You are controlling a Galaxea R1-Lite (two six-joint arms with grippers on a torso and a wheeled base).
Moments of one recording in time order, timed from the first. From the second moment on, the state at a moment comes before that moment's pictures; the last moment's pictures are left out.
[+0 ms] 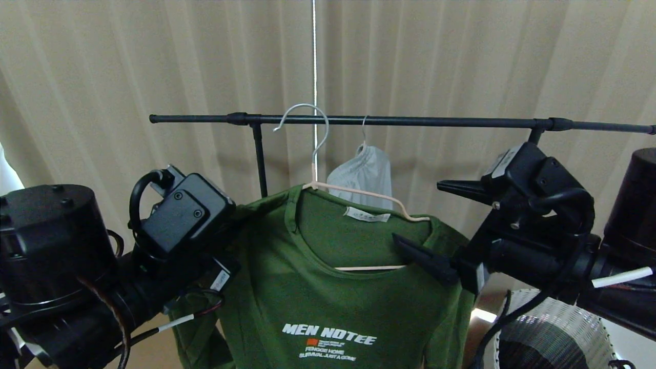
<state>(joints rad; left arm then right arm) -0.64 1.43 -0.51 -0.77 0.27 0.56 0.73 1.45 -0.69 -0.59 -0.09 -0.32</state>
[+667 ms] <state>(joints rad) -0.69 1.41 -0.42 -0.82 0.27 0.57 0.72 1.59 -0.77 -0.66 -0.09 -0.36</state>
